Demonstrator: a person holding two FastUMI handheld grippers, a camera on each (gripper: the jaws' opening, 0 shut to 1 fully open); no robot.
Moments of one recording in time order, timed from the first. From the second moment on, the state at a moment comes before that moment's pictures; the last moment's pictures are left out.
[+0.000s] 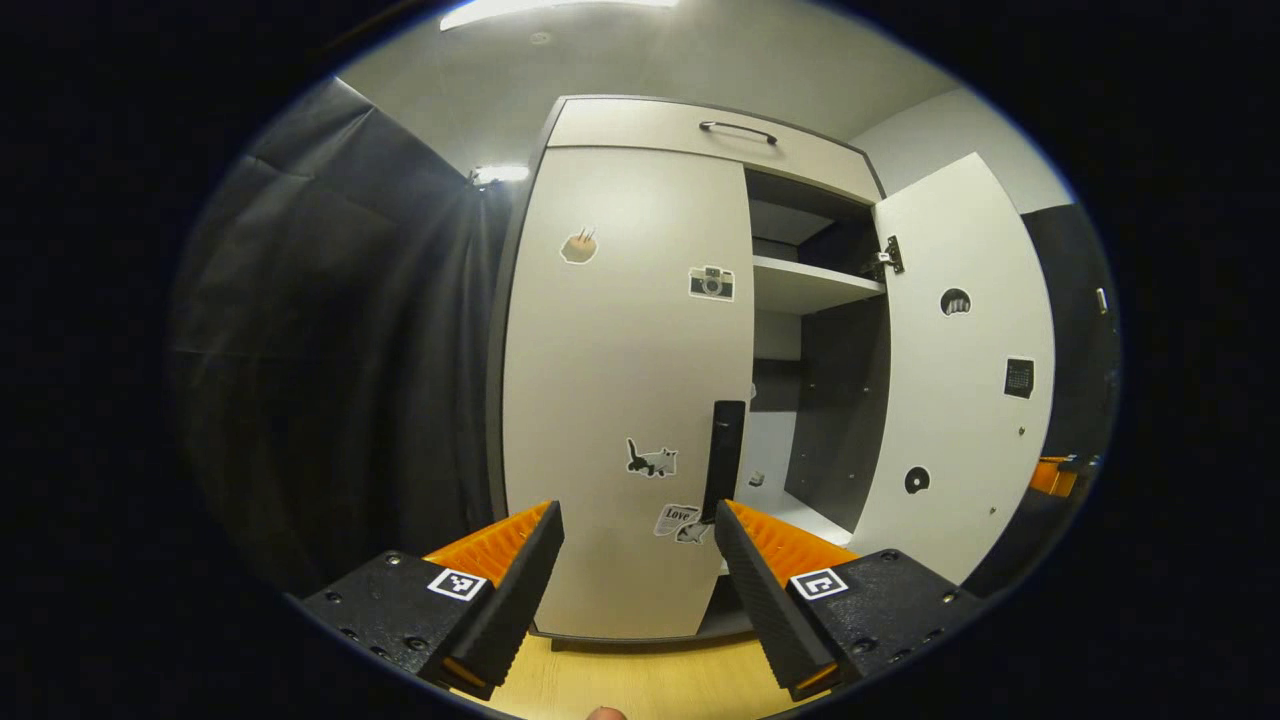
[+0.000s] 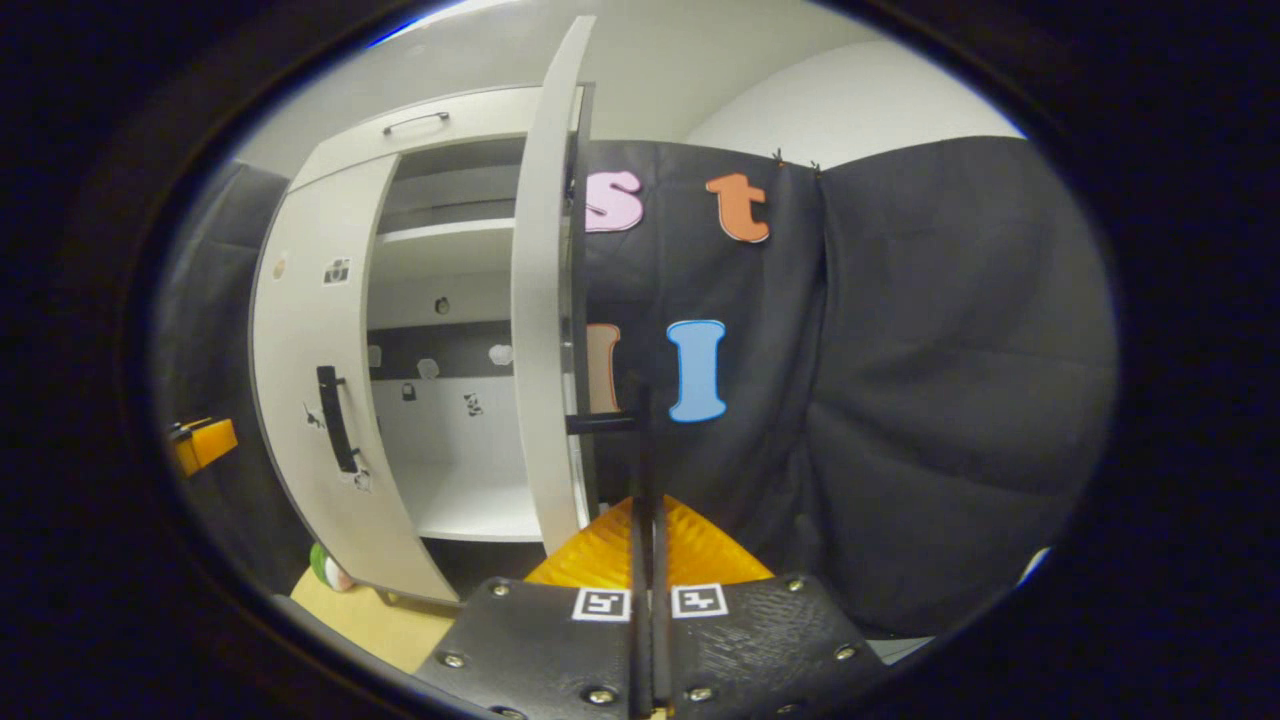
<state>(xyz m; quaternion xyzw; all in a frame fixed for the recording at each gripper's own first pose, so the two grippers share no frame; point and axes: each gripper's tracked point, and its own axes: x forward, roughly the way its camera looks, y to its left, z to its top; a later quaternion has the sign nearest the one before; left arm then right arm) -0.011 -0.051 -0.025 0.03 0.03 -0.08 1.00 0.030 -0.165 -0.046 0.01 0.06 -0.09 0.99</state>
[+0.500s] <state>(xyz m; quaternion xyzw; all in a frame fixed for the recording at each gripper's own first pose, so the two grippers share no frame) 0.041 -0.108 -0.030 0.05 0.03 -0.12 0.99 -0.015 -0.187 -0.025 0.00 0.03 -0.13 0.99</state>
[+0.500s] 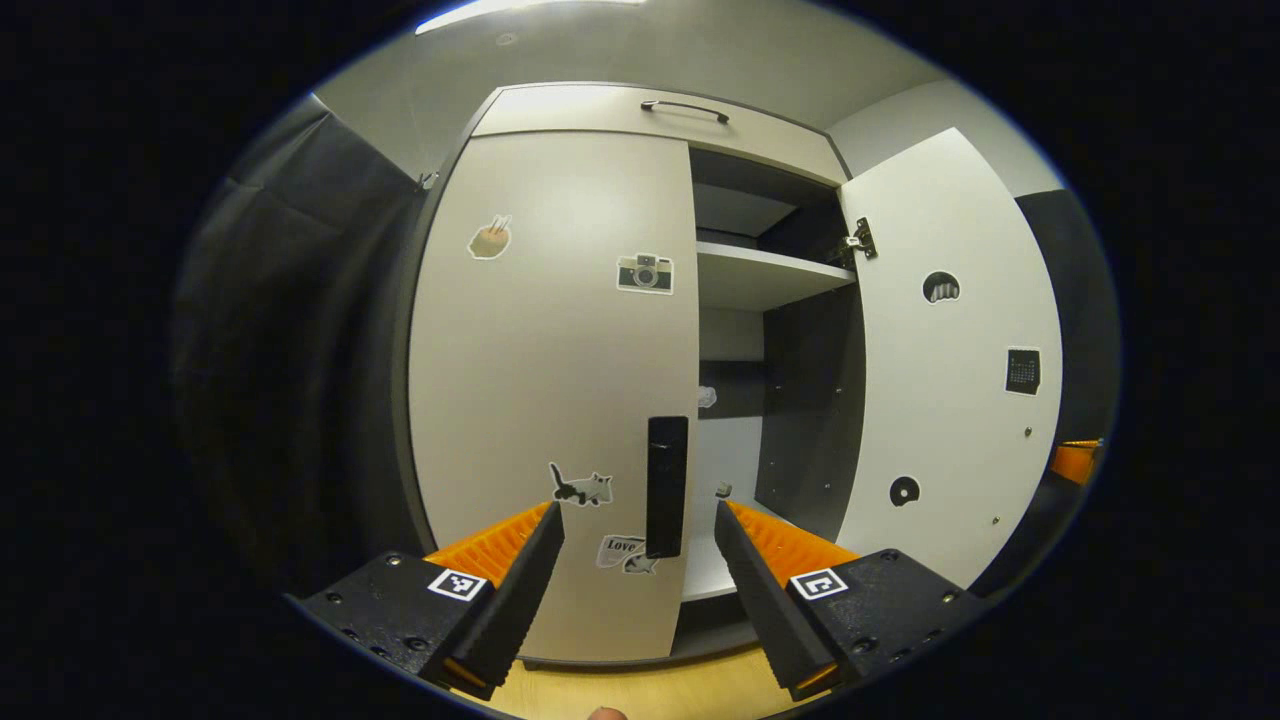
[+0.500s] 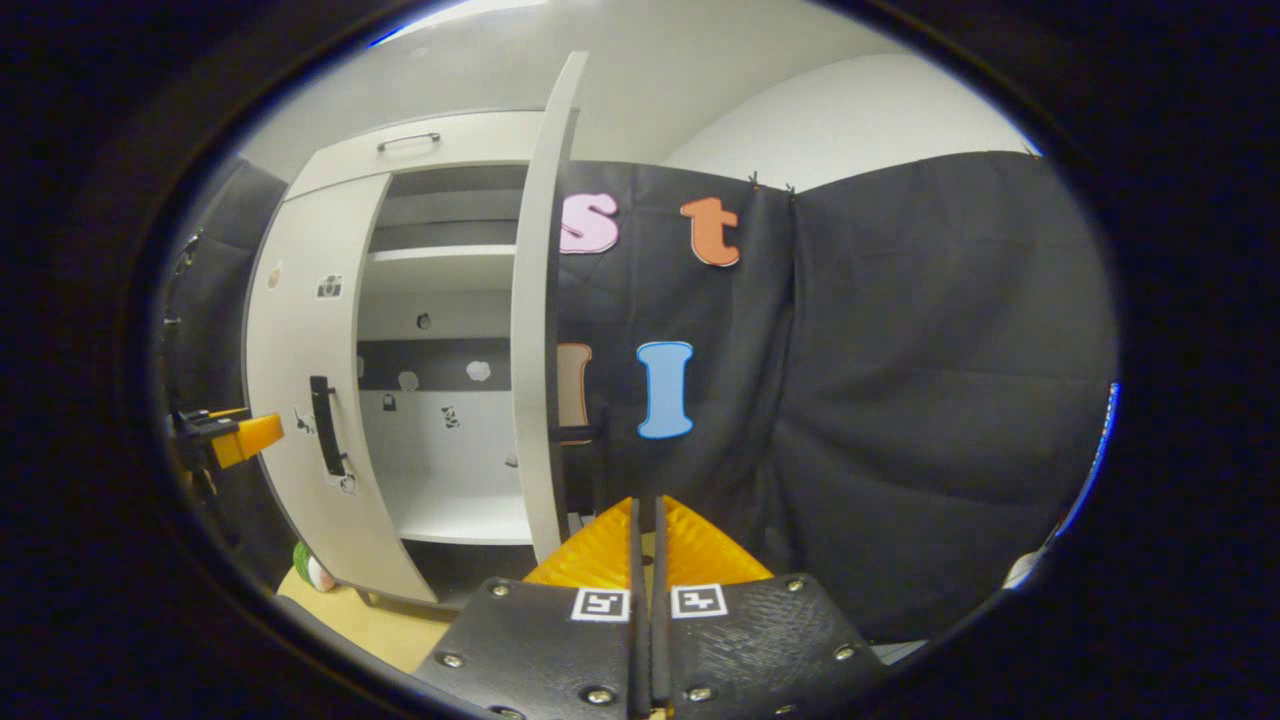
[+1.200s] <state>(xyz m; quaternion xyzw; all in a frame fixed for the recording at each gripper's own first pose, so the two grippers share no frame) 0.124 -0.135 -0.071 0.07 0.05 -0.10 0.99 -0.074 -0.255 -0.050 0.00 0.06 -0.24 0.97</state>
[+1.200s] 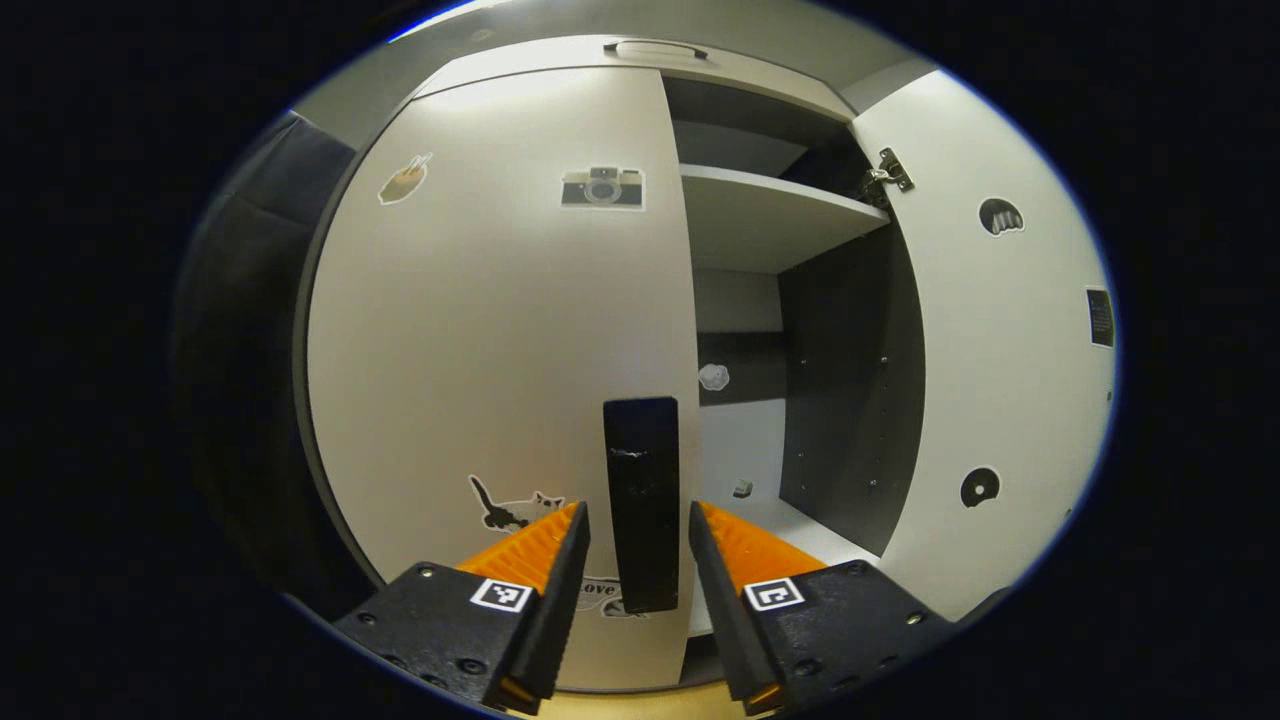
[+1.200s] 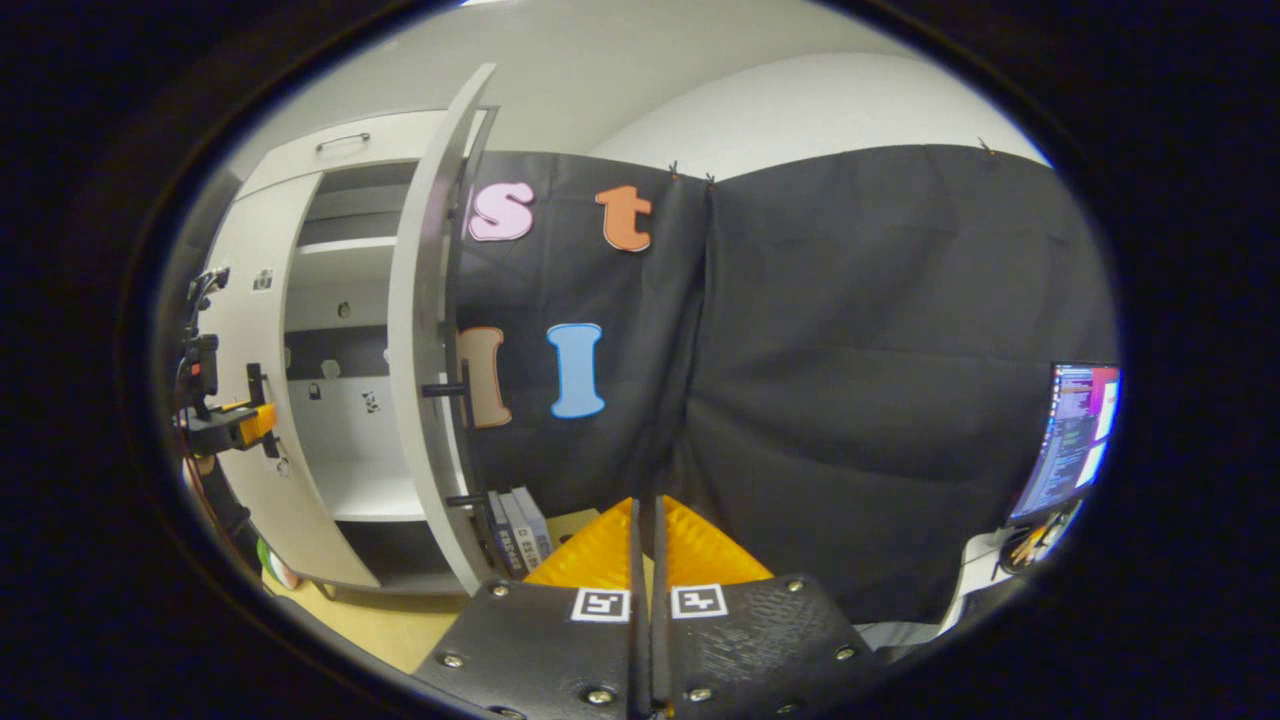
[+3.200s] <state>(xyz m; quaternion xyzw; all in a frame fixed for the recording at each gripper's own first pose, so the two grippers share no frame) 0.004 -0.070 -0.060 0.01 0.09 -0.15 0.98 -0.006 -0.111 -0.052 0.01 0.07 -0.06 1.00</state>
